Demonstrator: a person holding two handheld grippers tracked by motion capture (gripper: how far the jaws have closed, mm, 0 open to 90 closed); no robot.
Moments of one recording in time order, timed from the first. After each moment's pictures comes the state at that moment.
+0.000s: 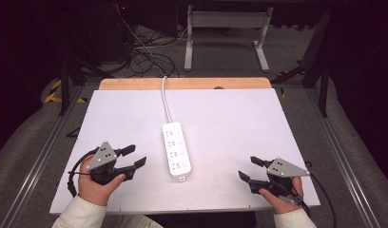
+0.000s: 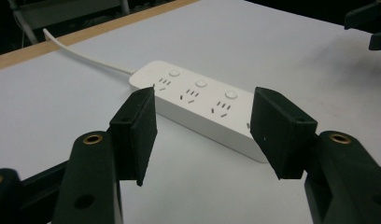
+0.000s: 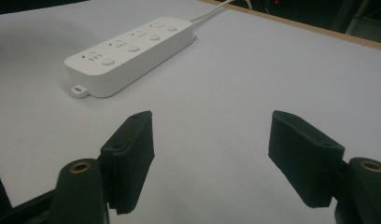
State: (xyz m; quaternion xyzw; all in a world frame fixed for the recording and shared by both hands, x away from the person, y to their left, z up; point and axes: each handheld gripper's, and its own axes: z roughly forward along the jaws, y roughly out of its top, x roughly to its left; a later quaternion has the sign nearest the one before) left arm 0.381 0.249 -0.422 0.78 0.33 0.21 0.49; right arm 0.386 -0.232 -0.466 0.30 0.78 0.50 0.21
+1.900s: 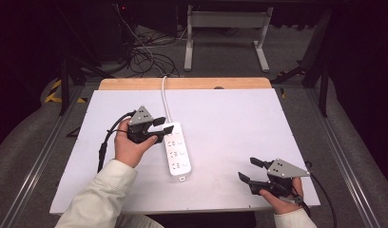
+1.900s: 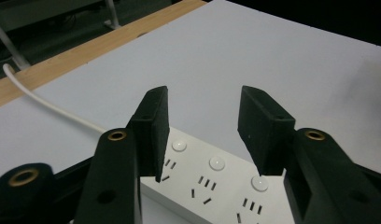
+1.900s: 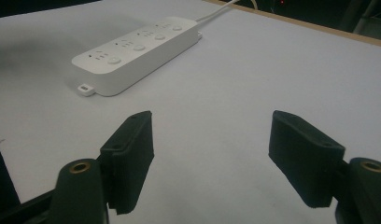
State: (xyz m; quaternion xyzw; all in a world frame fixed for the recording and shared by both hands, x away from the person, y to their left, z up) left arm 0.481 0.184 -0.400 0.80 0.30 0.19 0.47; right arm 0.385 -0.233 -0.469 0.30 0.78 0.51 0.21
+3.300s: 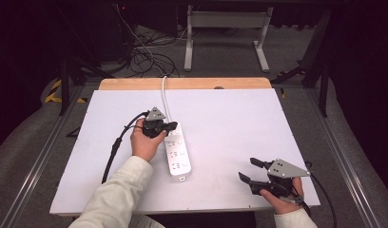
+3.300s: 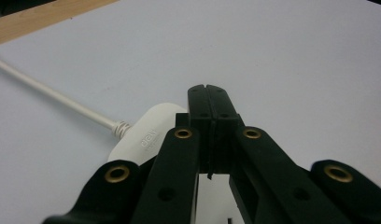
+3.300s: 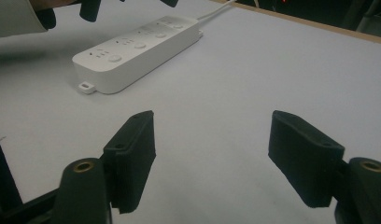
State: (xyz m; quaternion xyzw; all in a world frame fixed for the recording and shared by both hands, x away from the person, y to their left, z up) left arm 0.530 0.164 -0.455 0.81 0.34 0.16 0.45; right arm 0.386 -0.235 -0.470 0.29 0.79 0.51 0.20
